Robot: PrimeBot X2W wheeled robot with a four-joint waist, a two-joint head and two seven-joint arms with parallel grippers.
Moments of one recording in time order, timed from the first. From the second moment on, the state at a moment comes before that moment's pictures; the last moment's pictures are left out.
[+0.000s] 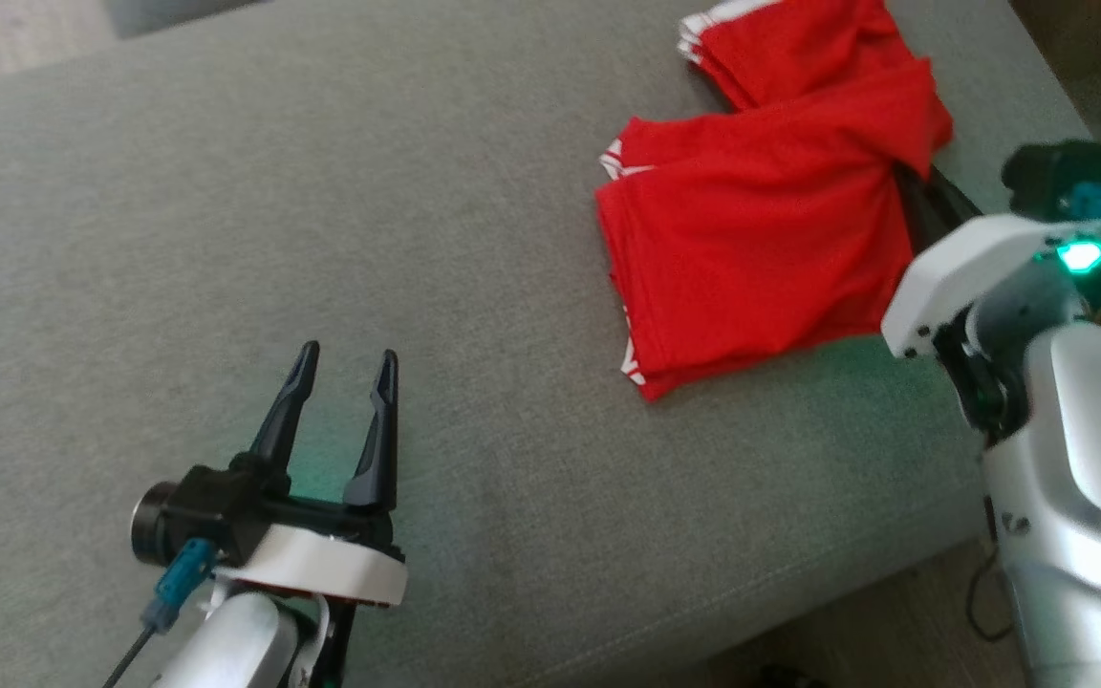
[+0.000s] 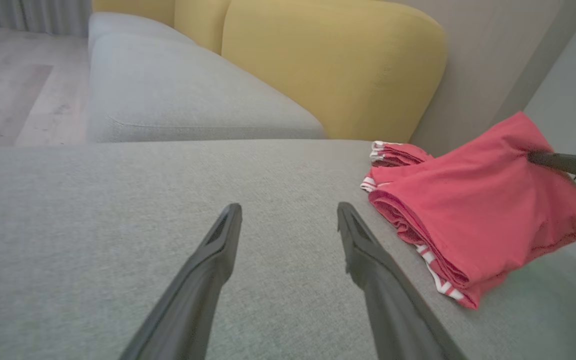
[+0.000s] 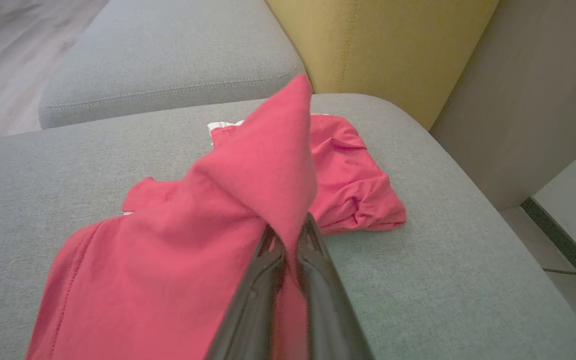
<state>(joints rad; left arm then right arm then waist) -0.18 0.33 -0.55 0.04 -0.54 0.19 -0.19 -0.51 -0.11 0.02 0.36 0.14 0.12 0.32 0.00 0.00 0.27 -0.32</state>
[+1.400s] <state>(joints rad) -0.18 0.31 -0.58 0.06 -0.55 0.20 -0.21 -0.85 -0.30 -0.21 0.64 -0.03 0.12 0.33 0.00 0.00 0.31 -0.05</state>
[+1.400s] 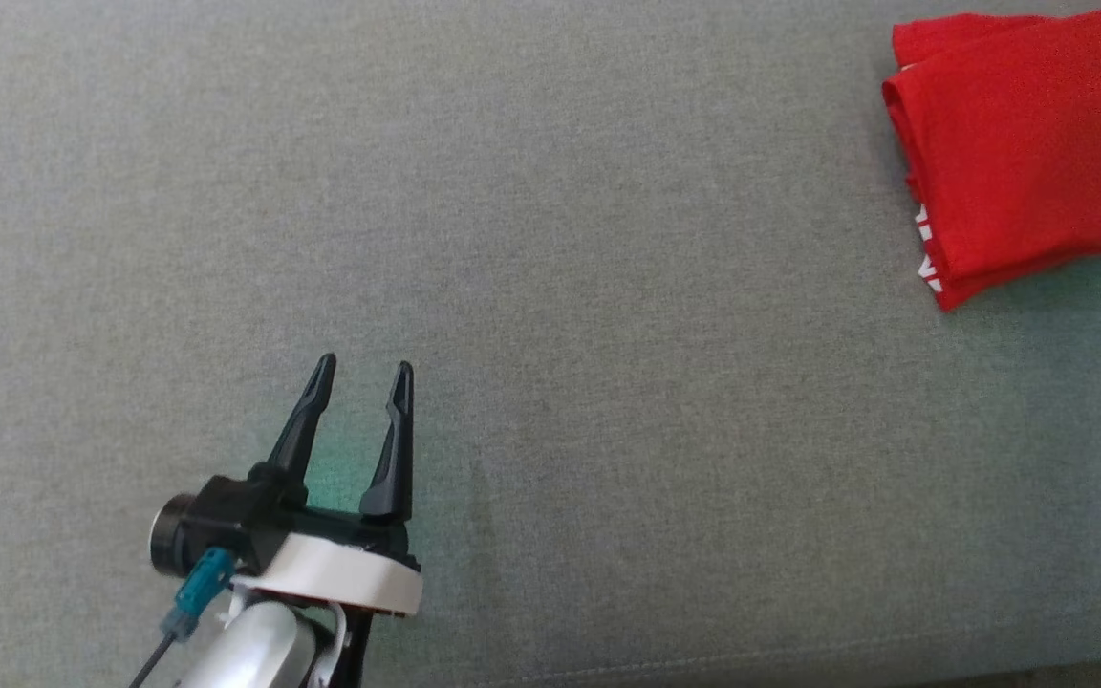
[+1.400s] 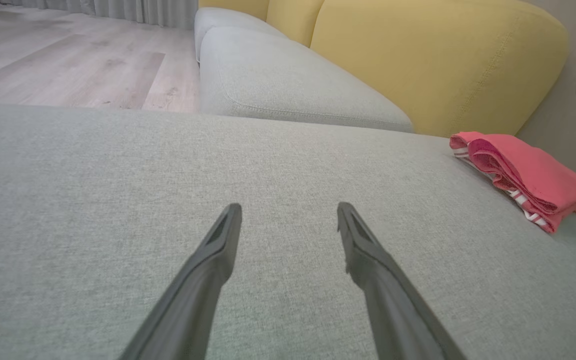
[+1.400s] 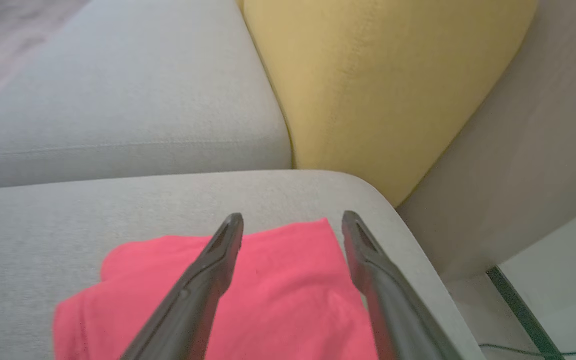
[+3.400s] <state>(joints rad) 0.07 0.31 -0.50 0.19 -0.67 0.25 -0.22 0.14 -0.04 0.05 0.13 0.17 0.12 -0.10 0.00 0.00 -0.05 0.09</state>
